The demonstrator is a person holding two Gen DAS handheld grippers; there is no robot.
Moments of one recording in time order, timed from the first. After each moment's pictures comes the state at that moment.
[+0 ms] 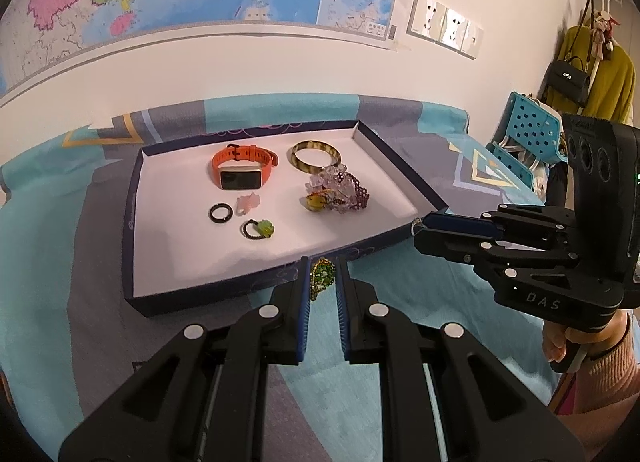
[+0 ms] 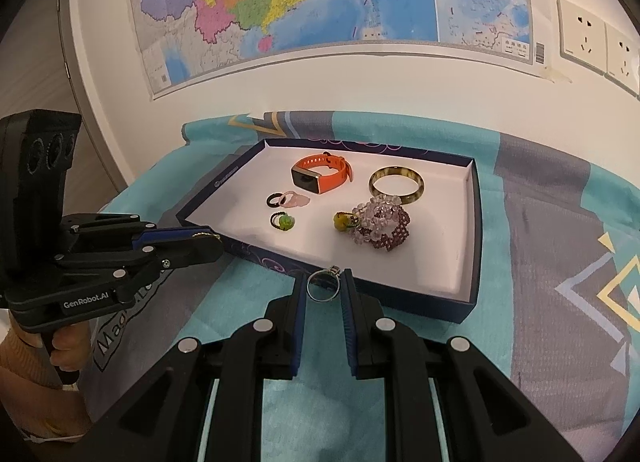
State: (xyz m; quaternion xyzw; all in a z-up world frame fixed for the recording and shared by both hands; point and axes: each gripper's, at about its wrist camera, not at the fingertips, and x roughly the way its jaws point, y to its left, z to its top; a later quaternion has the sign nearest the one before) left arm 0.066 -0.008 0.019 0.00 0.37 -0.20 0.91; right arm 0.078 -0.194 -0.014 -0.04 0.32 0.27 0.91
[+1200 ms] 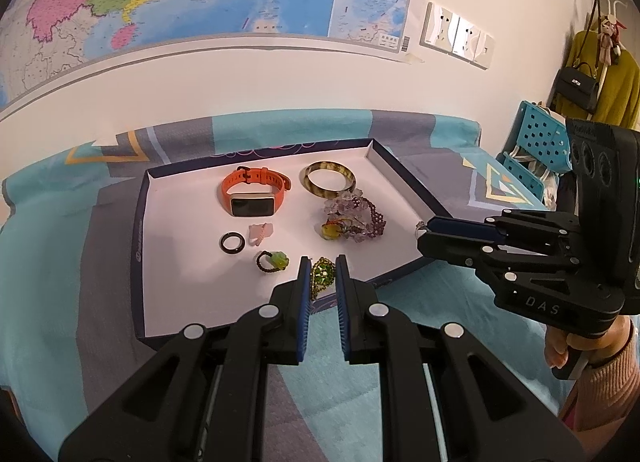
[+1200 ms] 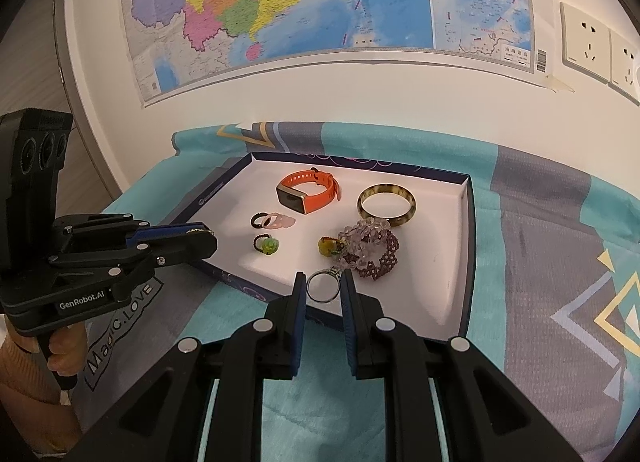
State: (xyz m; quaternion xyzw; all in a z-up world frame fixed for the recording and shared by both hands) left arm 0.087 -0.009 0.027 0.00 0.36 -0.19 0.92; right arm 0.103 -0.193 -0.008 -0.04 0.32 0.26 0.91
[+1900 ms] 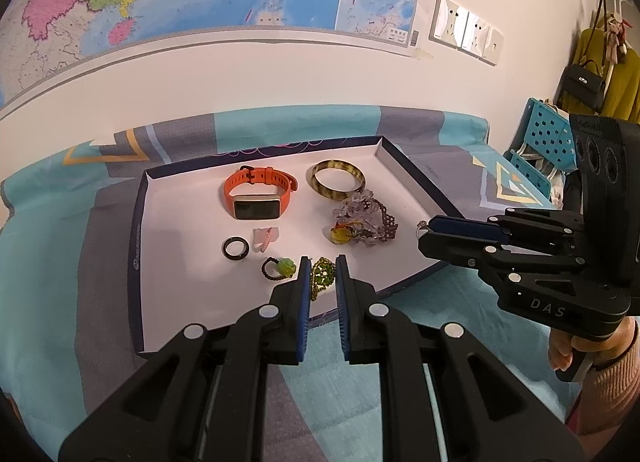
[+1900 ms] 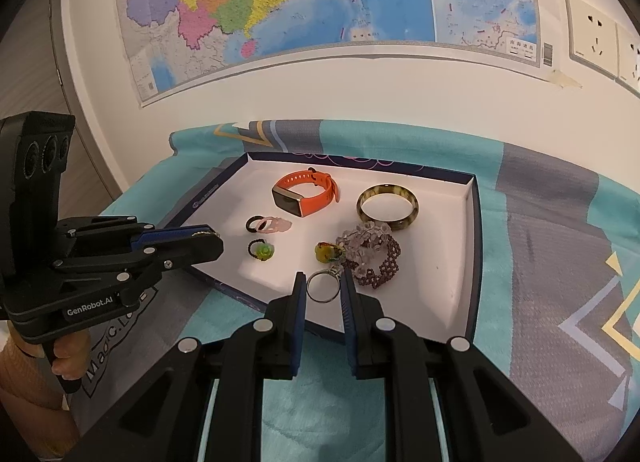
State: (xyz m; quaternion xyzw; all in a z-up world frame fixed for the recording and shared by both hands) left arm 0.102 -0.011 0.020 0.01 0.36 -0.18 0.91; right arm 0.116 -0.191 -0.009 -0.04 0.33 0.26 0.91
